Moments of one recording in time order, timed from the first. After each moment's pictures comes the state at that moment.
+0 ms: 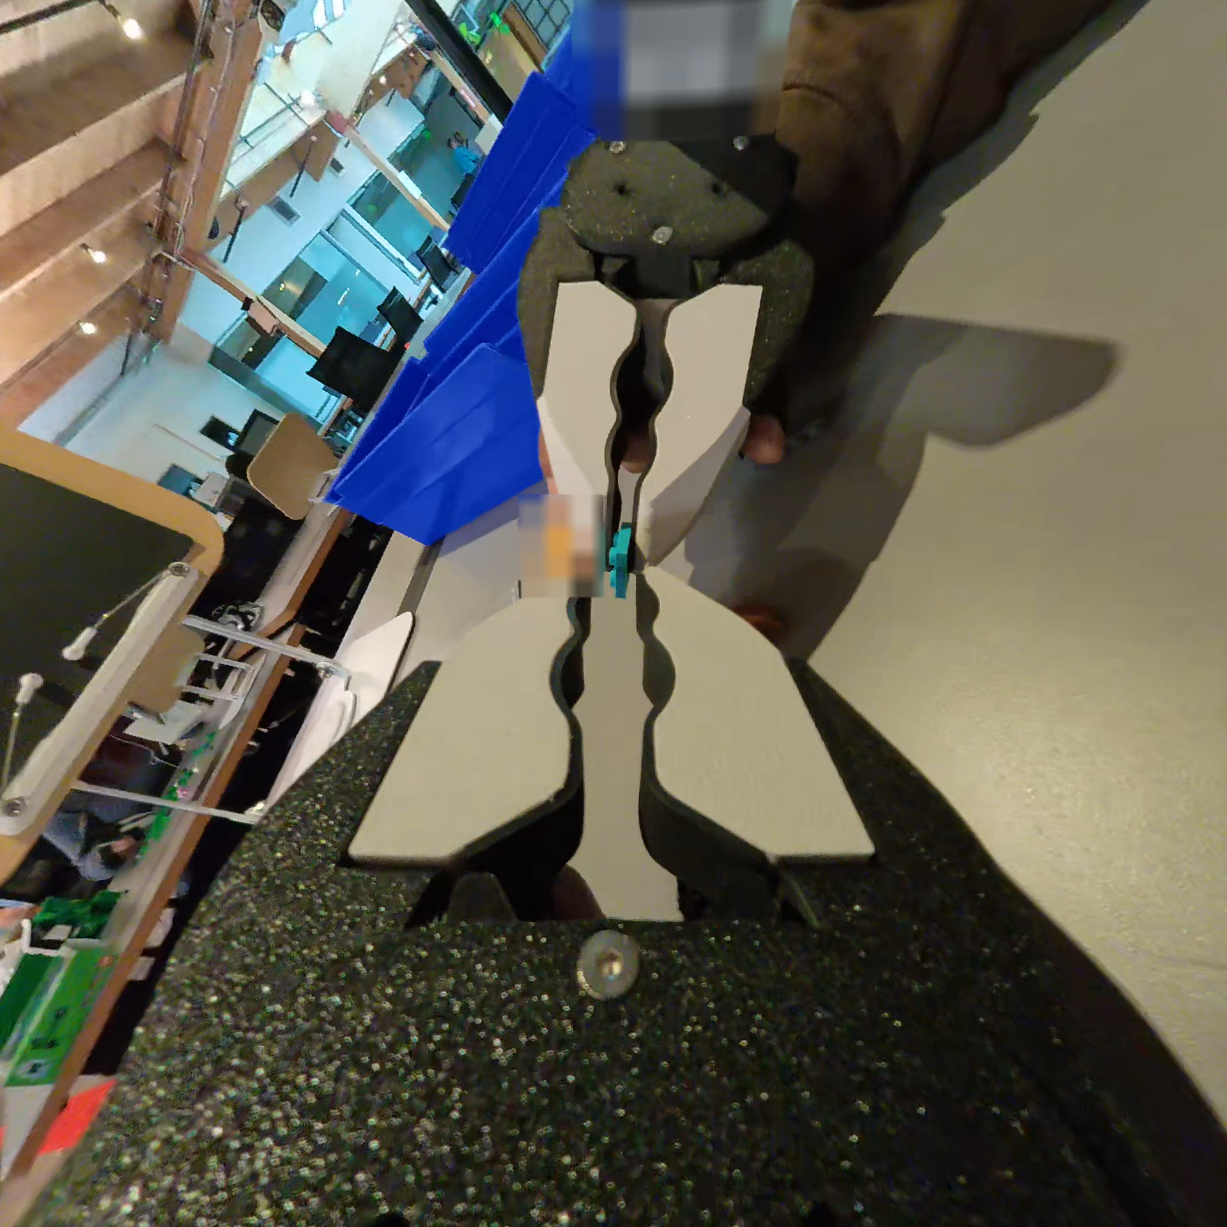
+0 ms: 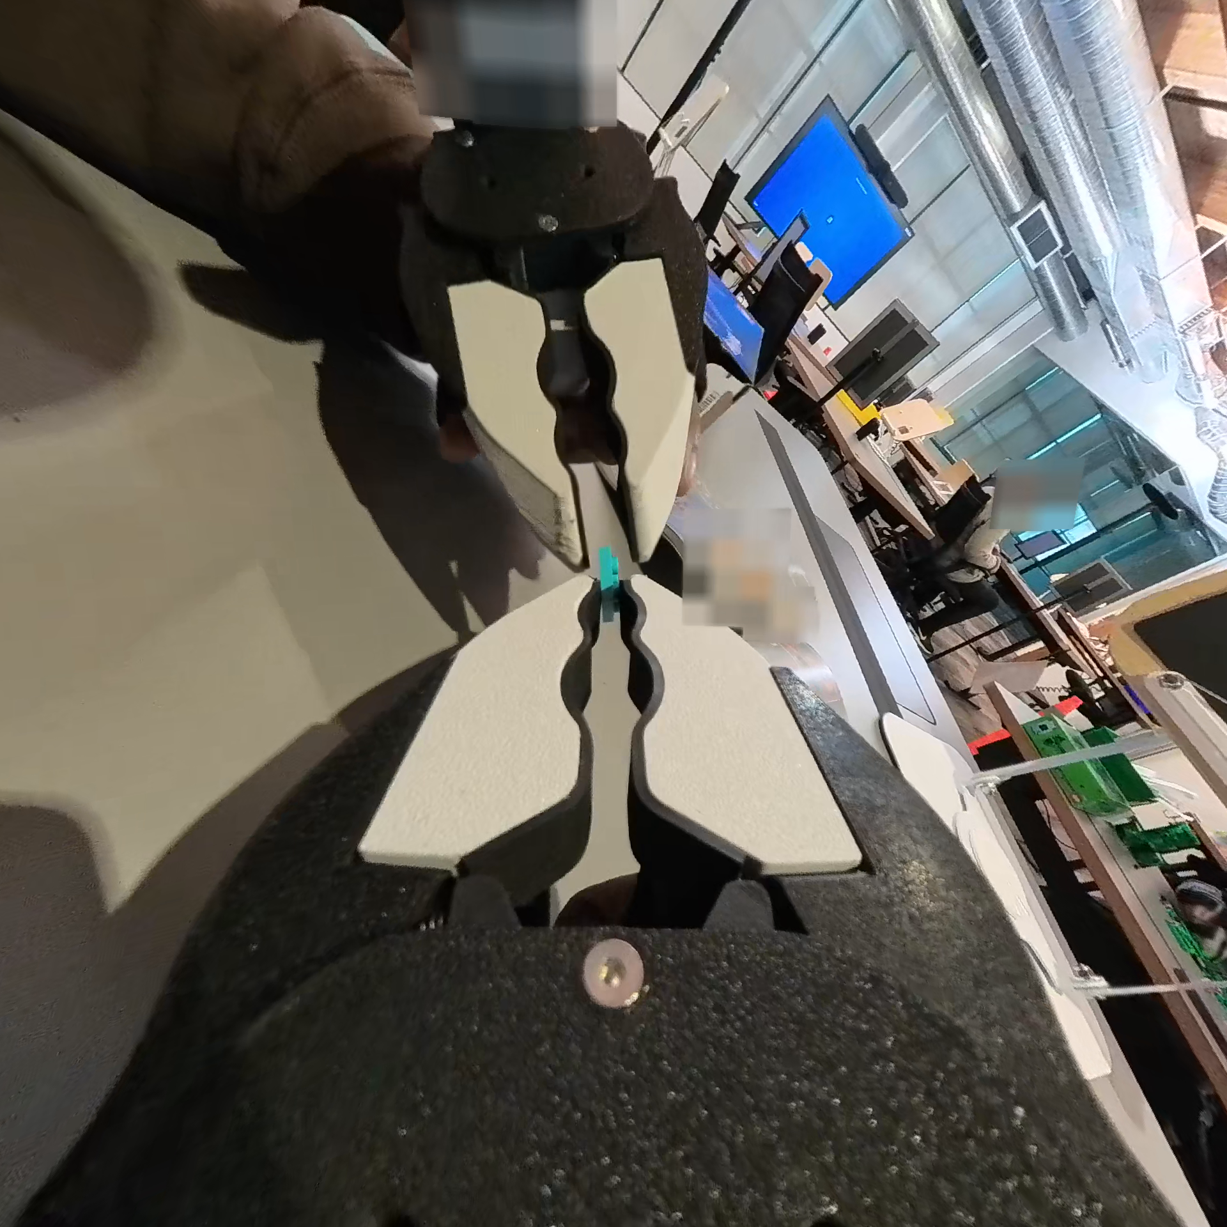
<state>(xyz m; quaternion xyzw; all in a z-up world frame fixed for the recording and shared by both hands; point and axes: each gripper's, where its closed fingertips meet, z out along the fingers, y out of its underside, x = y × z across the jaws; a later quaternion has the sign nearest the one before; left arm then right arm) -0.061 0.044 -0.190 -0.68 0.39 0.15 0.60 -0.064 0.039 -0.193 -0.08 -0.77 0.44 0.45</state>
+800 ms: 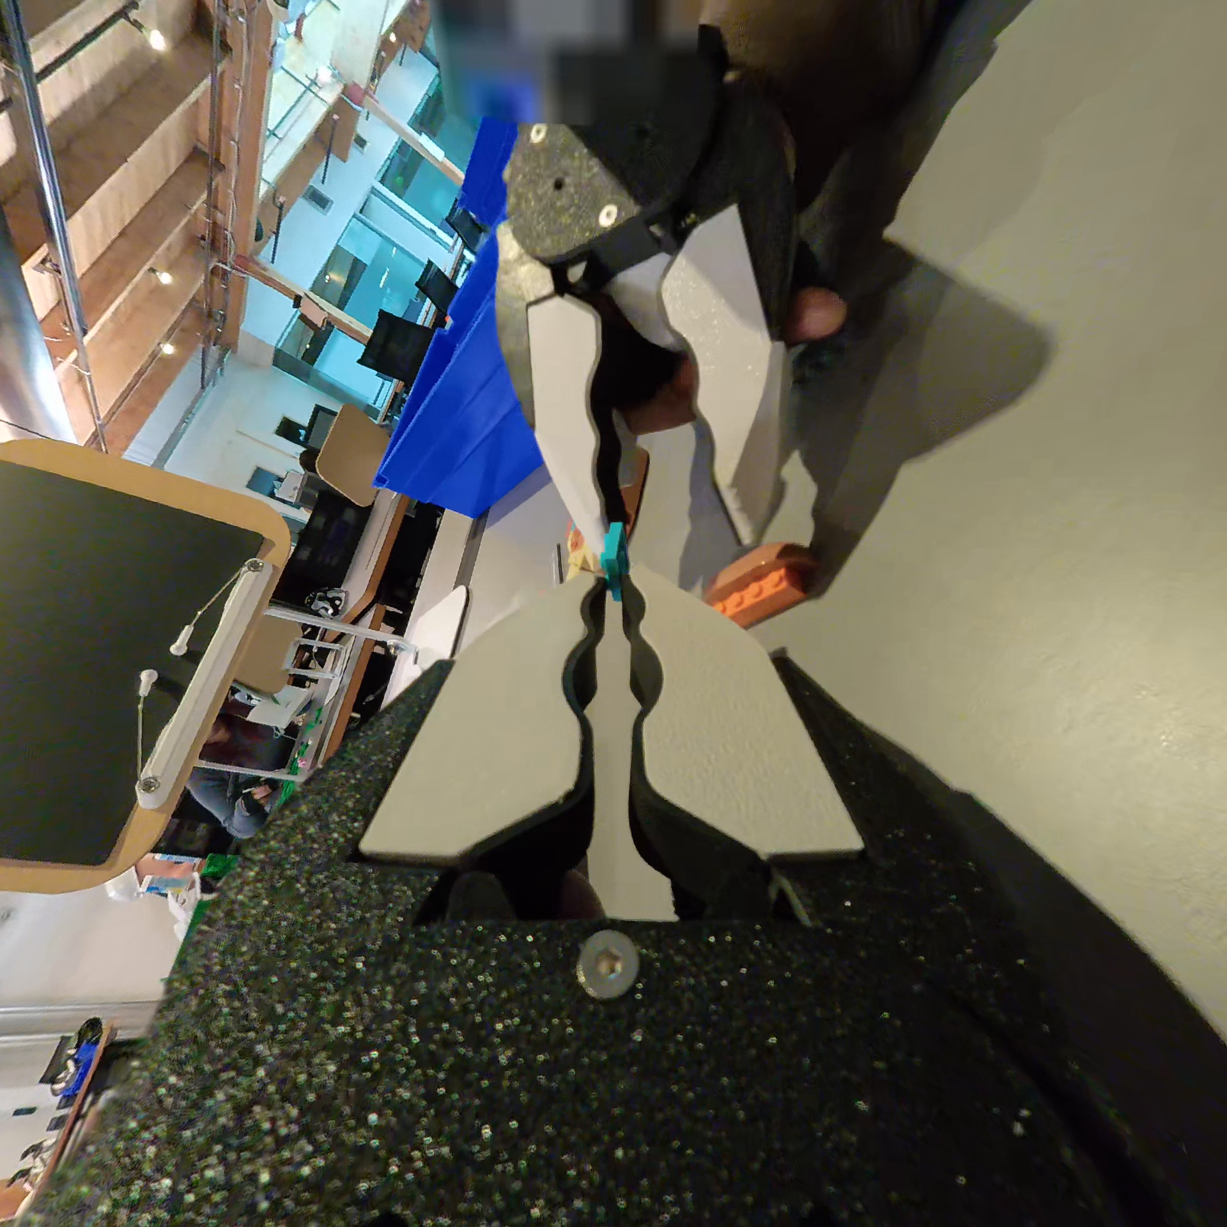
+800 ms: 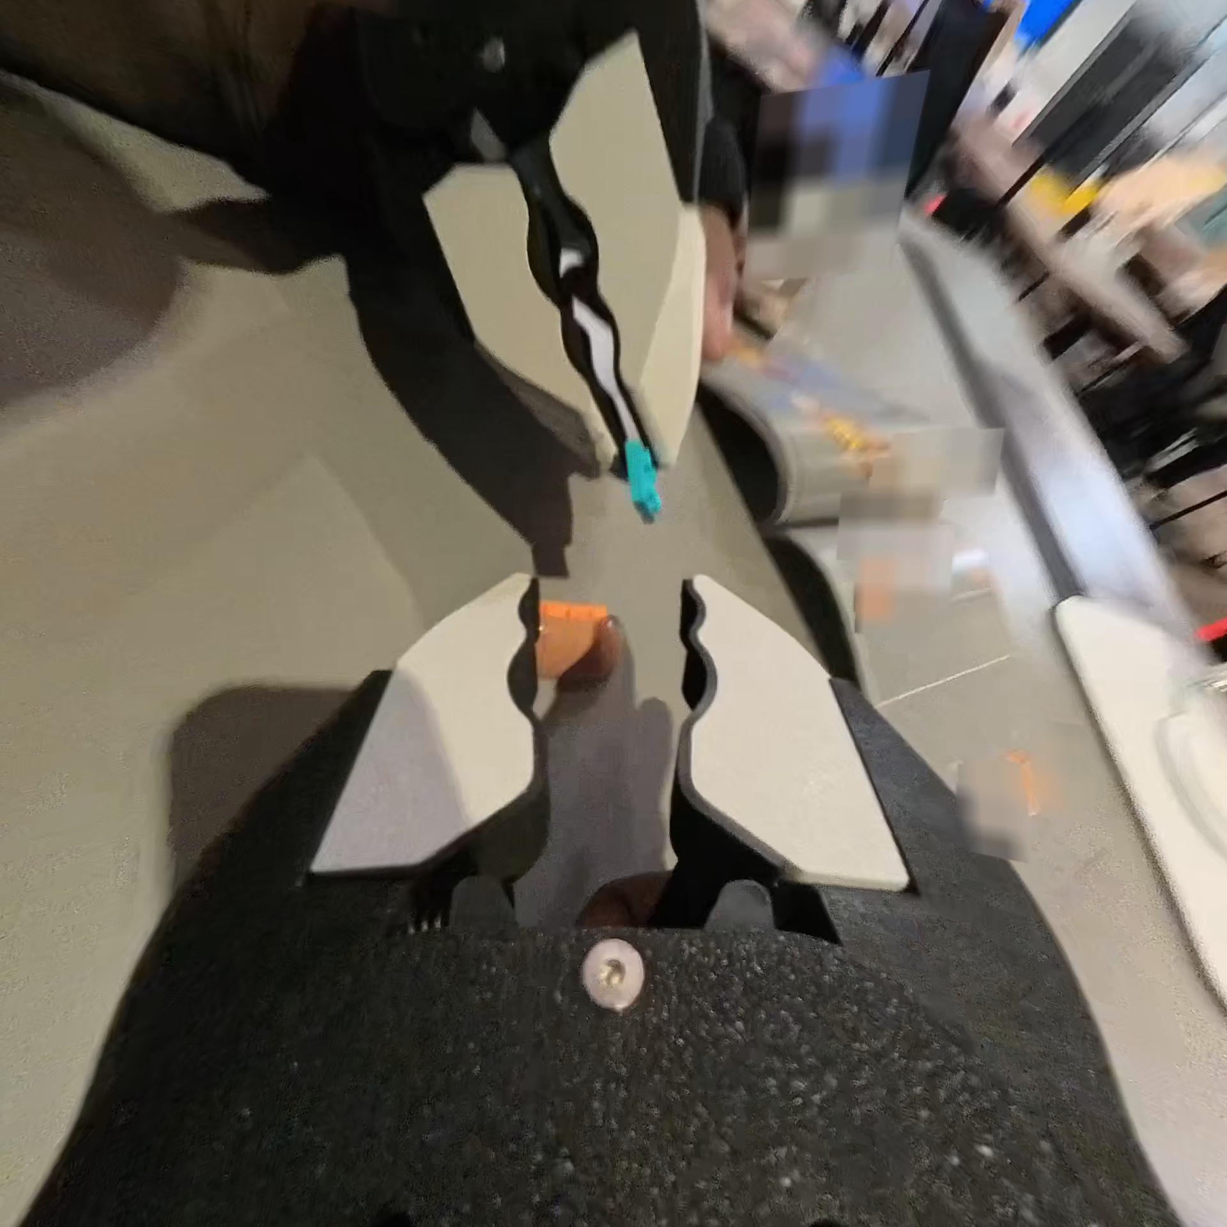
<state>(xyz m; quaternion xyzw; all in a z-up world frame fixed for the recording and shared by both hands) -0.072 0.049 -0.199 -0.67 0.41 0.23 0.57 -0.067 0.054 -0.228 -0.17 -0.84 0.41 0.31</state>
